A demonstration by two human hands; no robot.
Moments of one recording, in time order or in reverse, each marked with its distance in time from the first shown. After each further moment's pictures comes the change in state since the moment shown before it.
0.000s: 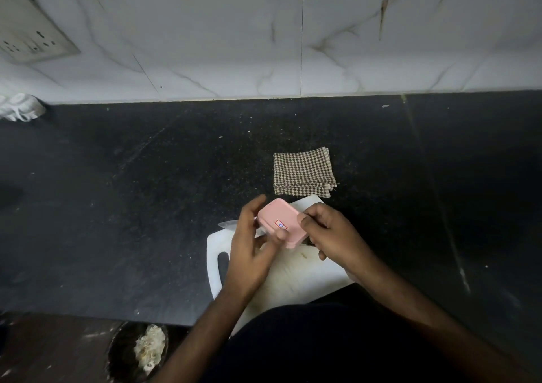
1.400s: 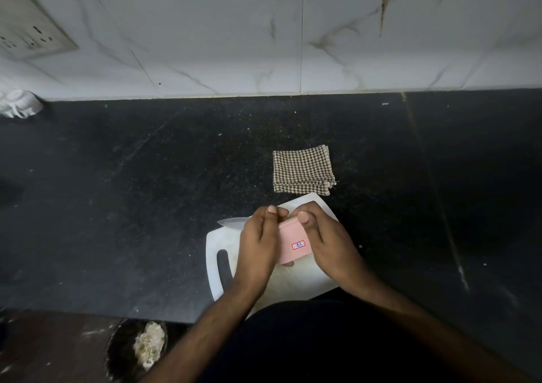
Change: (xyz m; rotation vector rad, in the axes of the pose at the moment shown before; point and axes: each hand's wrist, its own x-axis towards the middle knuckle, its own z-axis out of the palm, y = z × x) left_hand 0.003 0.041 0.019 -0.121 0.061 -0.362; right_hand -0.011 0.015 0.013 -0.218 0.096 -0.316
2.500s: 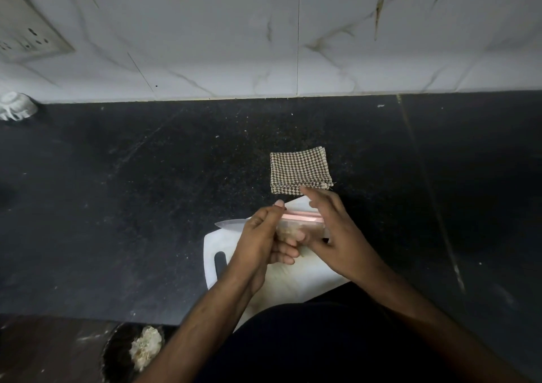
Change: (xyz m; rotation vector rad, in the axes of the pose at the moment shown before) left_hand 0.014 0.007 -0.002 -0.243 -0.237 -0.264; right_hand 0.000 0.005 -0.029 -0.039 -0.082 -0.190
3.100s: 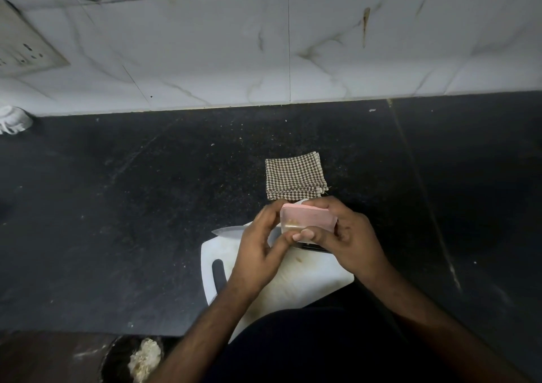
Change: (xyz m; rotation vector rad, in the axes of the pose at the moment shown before) left_hand 0.004 -0.014 -0.008 0.520 -0.062 0.809; right_hand -0.005 -0.007 -0.015 0.257 0.134 0.061
